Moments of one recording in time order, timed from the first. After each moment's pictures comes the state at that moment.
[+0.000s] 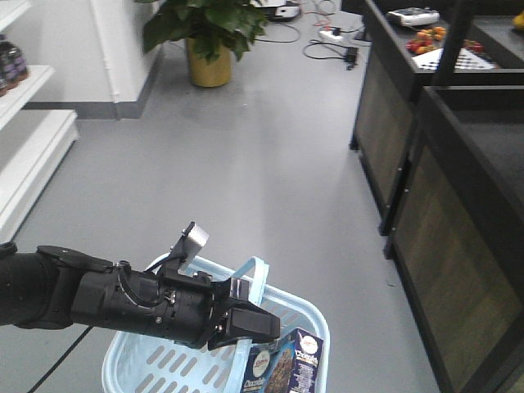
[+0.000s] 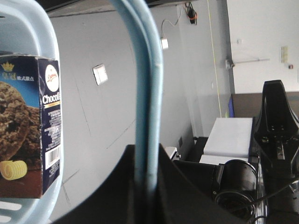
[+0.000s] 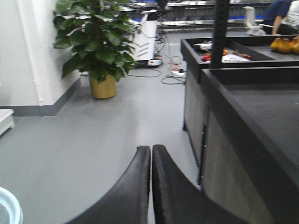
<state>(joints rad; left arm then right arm) -0.46 1.72 -0.77 -1.67 0.92 0.97 0.00 -0.01 0.03 -0.03 0.14 0.02</state>
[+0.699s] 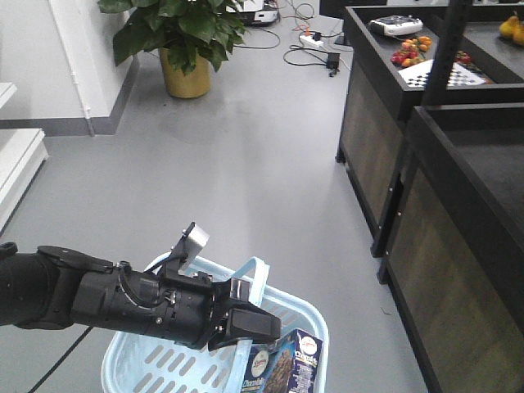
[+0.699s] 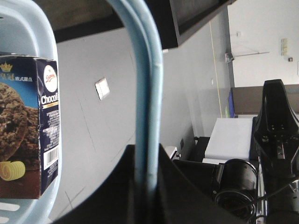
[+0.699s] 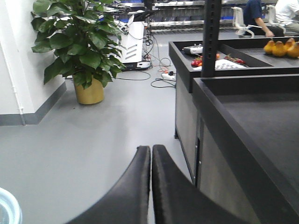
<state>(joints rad) -0.46 1.72 -0.77 -1.67 0.92 0.97 0.00 -0.01 0.03 -0.03 0.14 0.02</state>
